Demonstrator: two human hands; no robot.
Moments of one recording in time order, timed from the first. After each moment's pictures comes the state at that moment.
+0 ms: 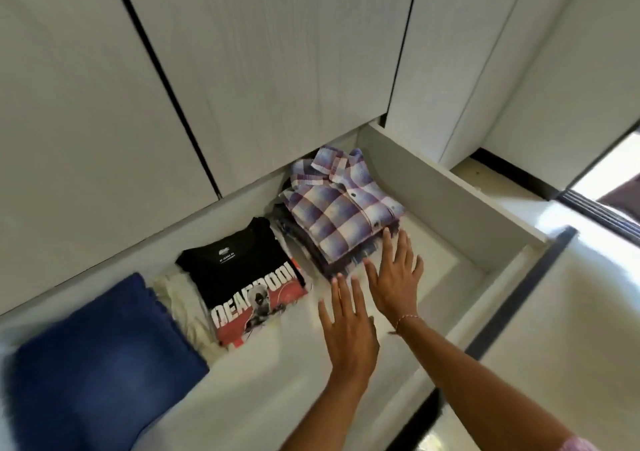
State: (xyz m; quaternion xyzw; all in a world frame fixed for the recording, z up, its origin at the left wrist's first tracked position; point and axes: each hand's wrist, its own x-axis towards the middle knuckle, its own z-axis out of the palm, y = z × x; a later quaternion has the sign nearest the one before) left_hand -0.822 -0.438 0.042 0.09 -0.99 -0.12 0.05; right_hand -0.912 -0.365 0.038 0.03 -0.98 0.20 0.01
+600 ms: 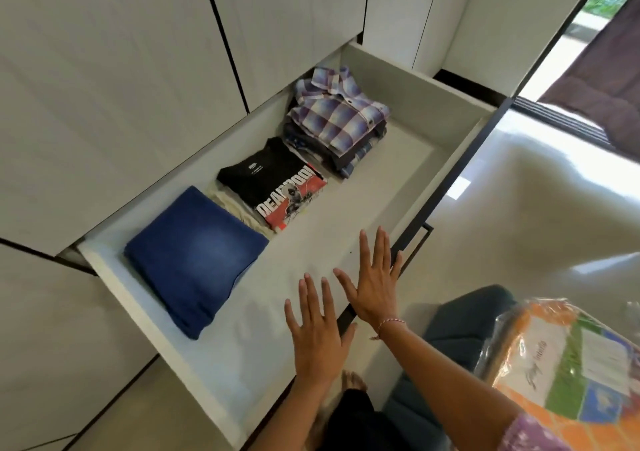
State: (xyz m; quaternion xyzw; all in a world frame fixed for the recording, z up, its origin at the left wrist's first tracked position) left_hand -0.512 -0.564 0.092 0.00 -1.00 -0.03 -0.08; right_hand -0.588 -0.453 0.075 -0.02 -0.97 0.23 0.00
